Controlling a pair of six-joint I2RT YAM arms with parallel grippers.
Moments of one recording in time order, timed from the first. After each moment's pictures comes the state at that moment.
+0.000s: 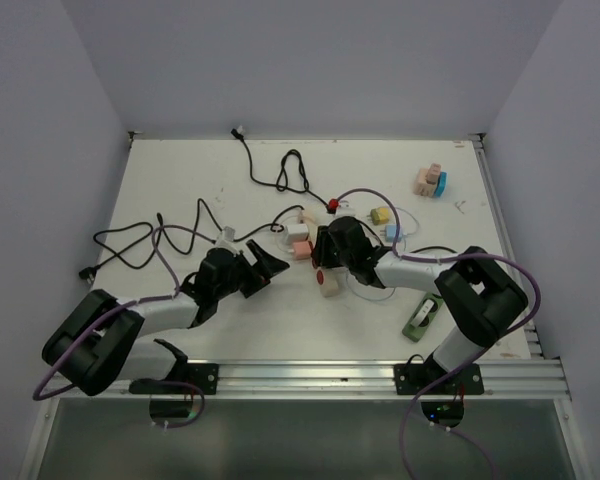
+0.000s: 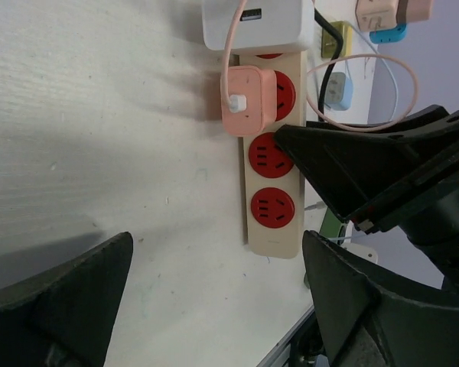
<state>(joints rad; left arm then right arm) -0.55 1.27 0.28 0.50 0.14 -1.13 0.72 1.64 0.79 0.18 0.17 0.52</state>
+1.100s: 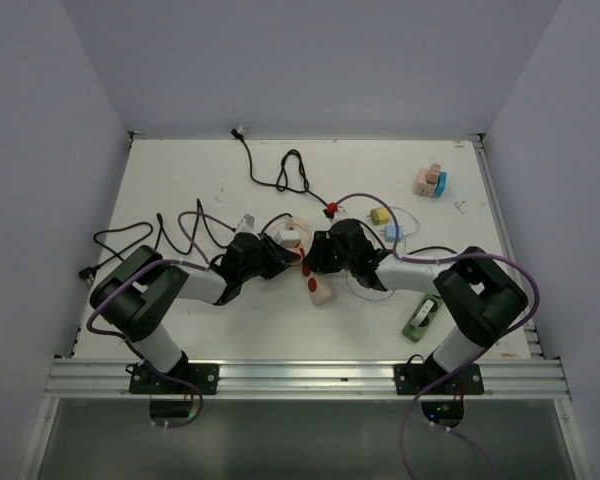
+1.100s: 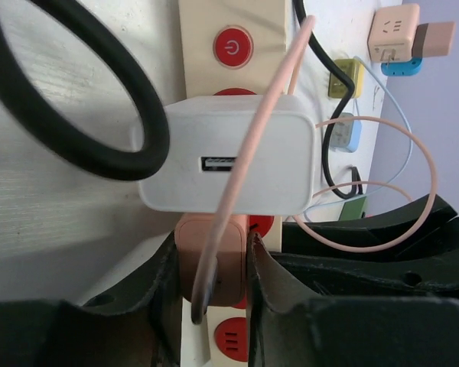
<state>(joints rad) -0.61 1.66 0.51 0.63 0.07 -1.17 0.72 1.64 0.75 0.25 -0.03 0.59</state>
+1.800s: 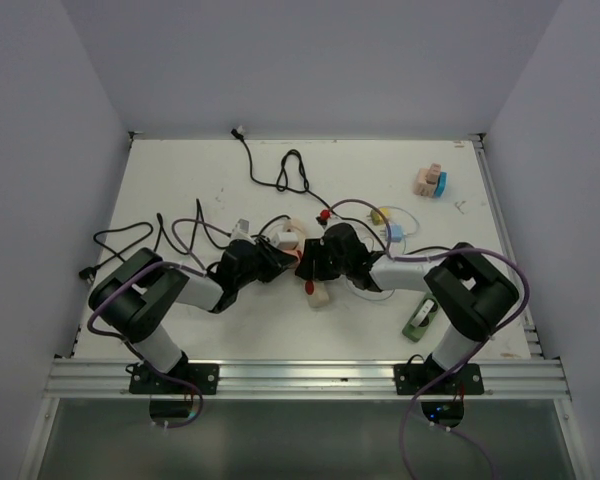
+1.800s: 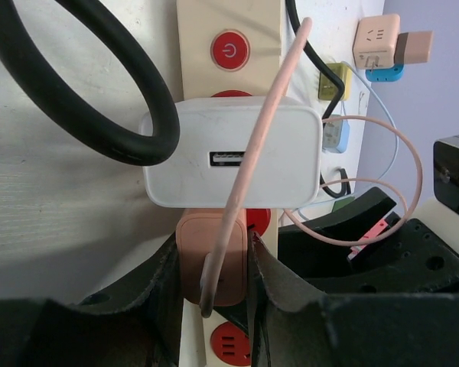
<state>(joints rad) -0.60 1.65 0.43 0.76 0.05 -1.22 0.74 1.69 0.75 0.23 -0.11 0.64</state>
